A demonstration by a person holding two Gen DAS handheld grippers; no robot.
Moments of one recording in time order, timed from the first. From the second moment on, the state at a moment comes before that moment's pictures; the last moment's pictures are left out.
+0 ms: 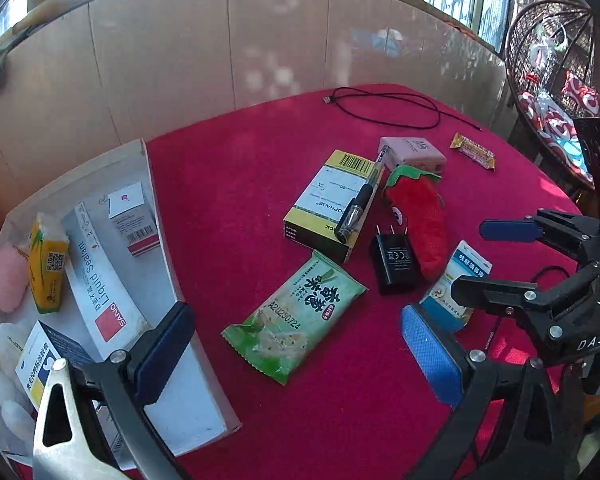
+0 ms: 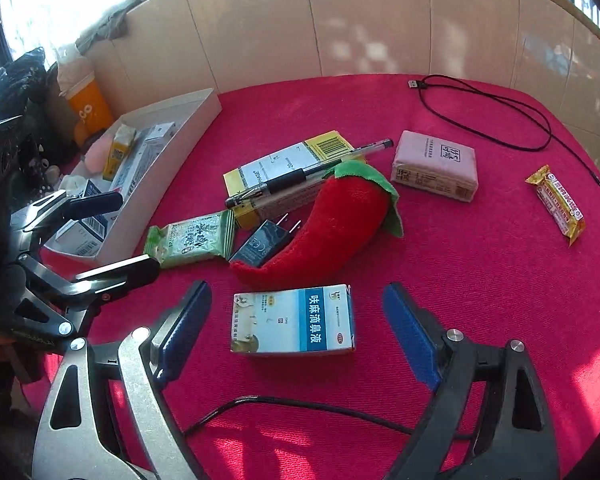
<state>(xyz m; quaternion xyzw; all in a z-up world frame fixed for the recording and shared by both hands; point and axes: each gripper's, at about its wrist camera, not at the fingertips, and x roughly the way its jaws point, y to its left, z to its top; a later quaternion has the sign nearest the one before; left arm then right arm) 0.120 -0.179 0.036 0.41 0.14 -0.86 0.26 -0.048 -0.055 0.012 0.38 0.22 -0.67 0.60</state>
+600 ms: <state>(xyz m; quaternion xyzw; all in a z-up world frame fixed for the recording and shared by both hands) 0.086 -0.180 0.014 0.47 0.11 -0.85 0.22 -0.054 -0.047 -0.015 0.34 0.29 -0.69 0.56</state>
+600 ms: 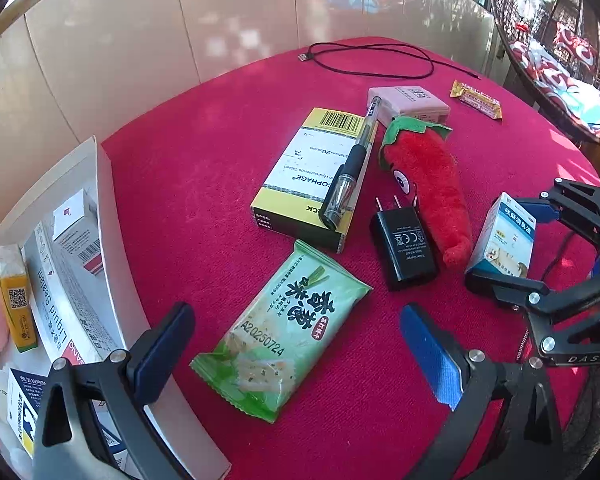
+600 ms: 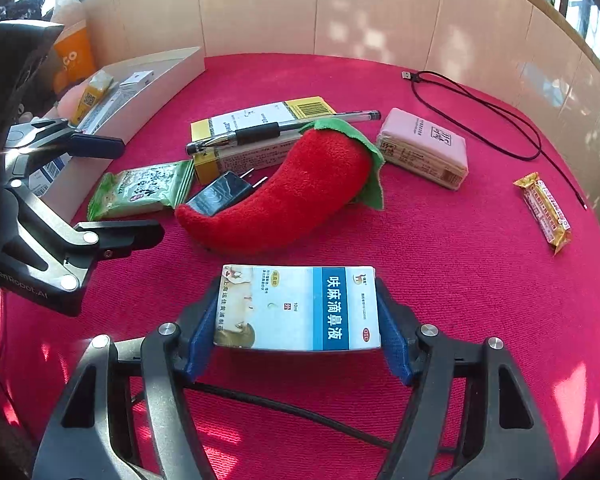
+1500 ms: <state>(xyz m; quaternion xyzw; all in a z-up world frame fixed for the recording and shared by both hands) 0.105 -0.149 0.015 0.41 0.17 -0.87 0.23 -0.078 -0.027 -0.005 0.35 0.24 -0.72 0.55</state>
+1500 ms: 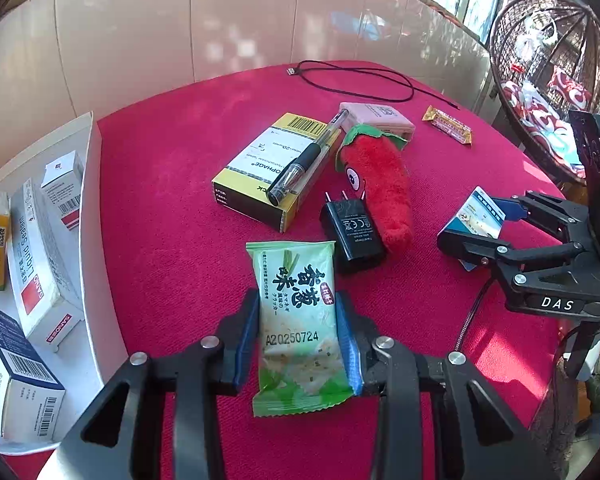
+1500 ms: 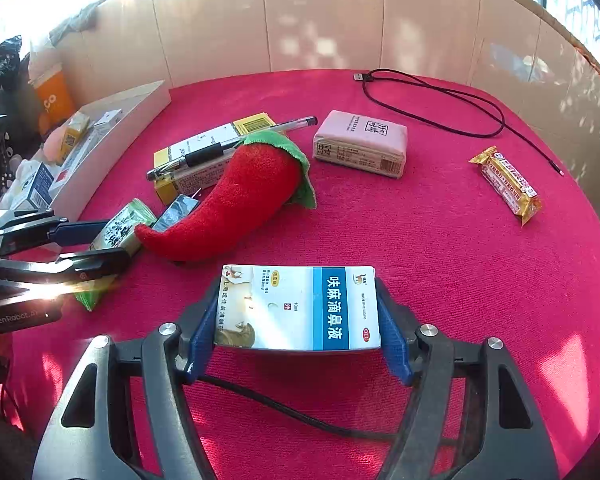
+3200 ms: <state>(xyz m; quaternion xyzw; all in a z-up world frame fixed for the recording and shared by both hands) 0.194 -0.138 0.103 0.21 0.15 -0.90 0.35 -0.023 -0.014 0.073 0.26 0.19 -0.73 0.61</state>
